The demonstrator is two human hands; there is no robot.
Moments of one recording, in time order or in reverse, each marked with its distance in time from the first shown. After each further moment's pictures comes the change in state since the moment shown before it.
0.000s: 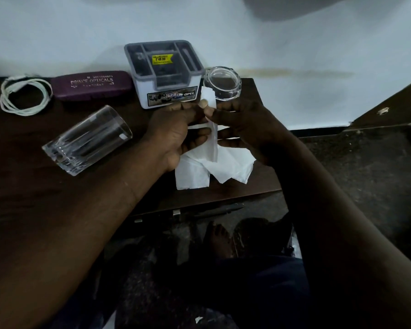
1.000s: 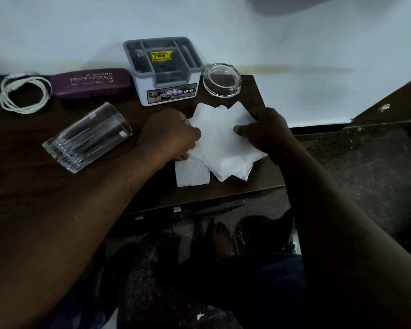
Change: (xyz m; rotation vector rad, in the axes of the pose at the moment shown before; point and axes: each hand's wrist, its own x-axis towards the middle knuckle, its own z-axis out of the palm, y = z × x) left_hand 0.015 -0.011 -0.016 0.846 0.035 0.141; right_hand 0.011 0.032 -0.026 -0.535 0.414 0.076
